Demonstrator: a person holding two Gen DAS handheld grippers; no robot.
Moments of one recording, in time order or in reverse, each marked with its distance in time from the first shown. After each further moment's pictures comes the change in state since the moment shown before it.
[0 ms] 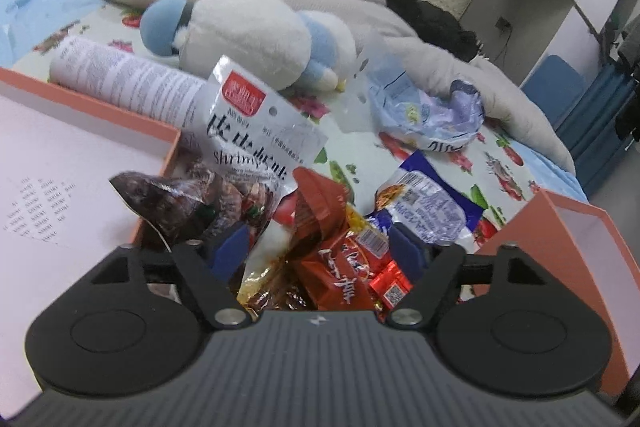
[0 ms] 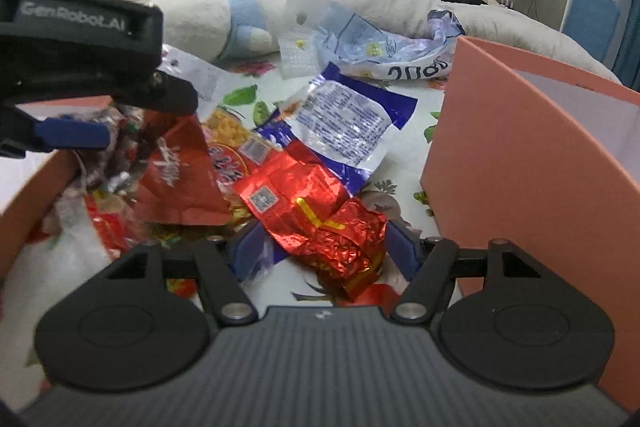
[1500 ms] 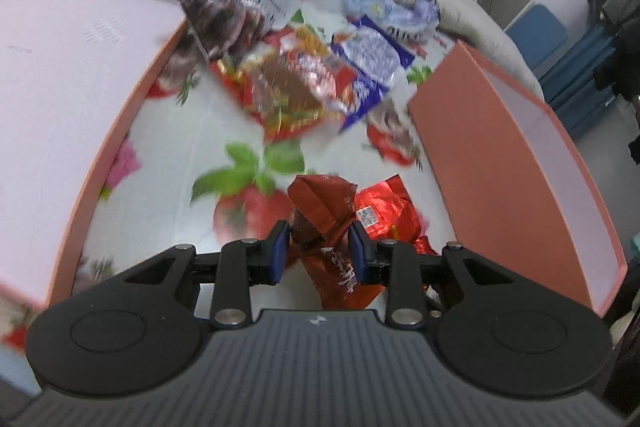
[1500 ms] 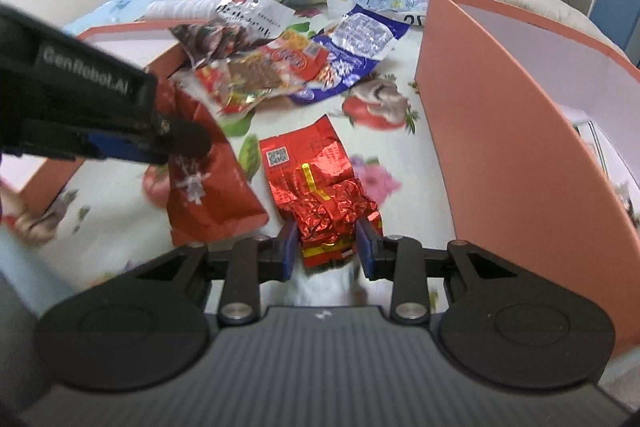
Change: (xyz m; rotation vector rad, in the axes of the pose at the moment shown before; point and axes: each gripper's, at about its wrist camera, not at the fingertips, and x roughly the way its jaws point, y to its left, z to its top) left arm -0.140 -0.023 -0.118 -0.023 0.200 -0.030; right arm -0.145 -0.027 -0.083 -0.037 0.125 0.177
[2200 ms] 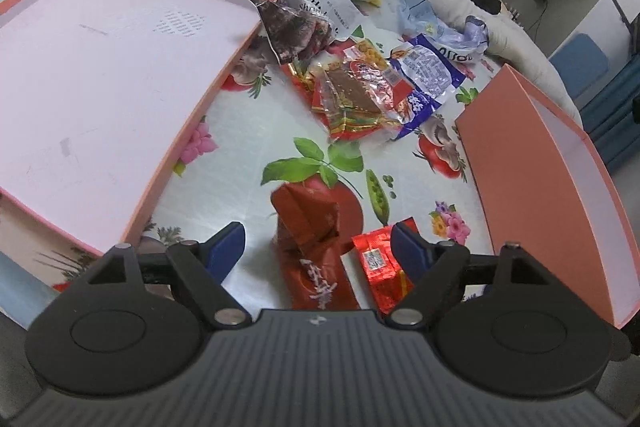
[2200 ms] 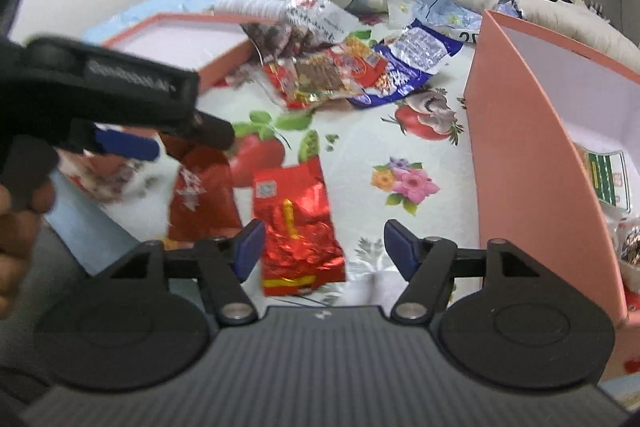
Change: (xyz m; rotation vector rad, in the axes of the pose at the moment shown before) left arm -0.018 0.016 -0.012 -0.096 -0.060 0.123; right arm -0.009 0.002 0.003 -0.152 0.004 0.142
